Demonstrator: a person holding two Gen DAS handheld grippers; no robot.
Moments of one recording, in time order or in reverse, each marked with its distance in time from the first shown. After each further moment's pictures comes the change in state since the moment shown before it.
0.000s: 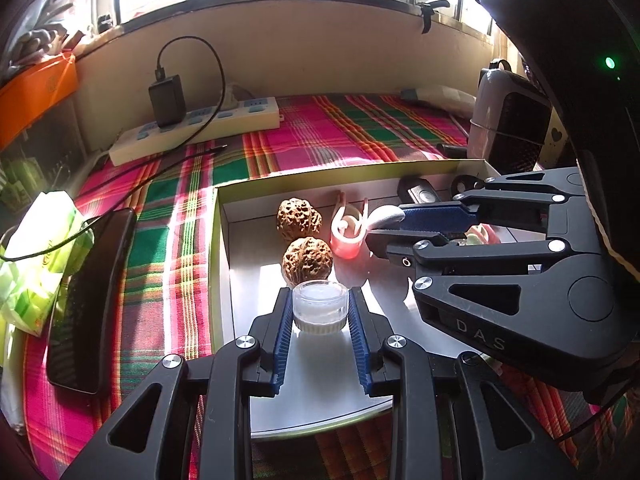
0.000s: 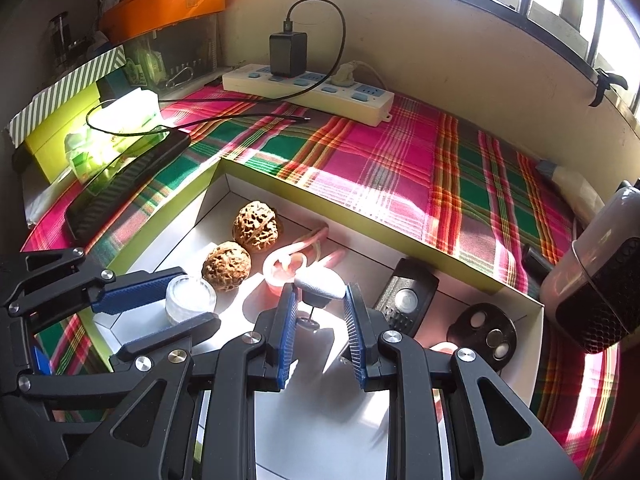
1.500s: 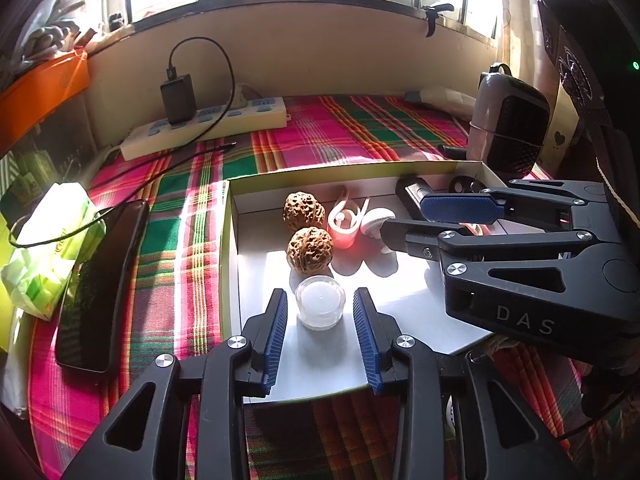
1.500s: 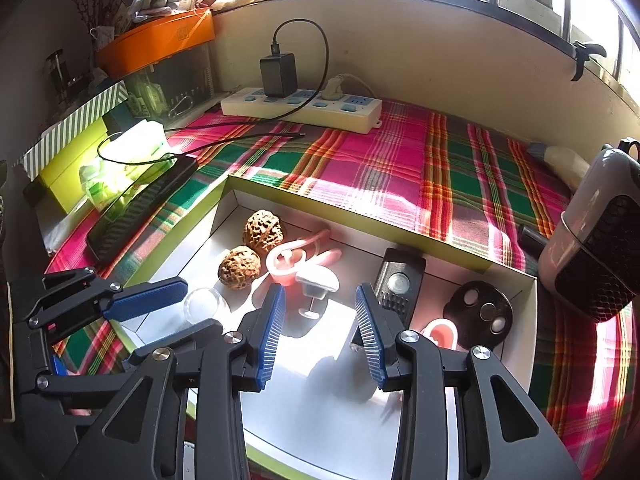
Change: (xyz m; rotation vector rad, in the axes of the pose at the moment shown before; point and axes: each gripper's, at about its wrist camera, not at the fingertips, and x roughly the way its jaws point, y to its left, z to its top) left arm -0.015 0.001 -0.007 -0.022 -0.002 0.021; right arm -0.025 -0.009 -0.011 0.111 -0.071 0.054
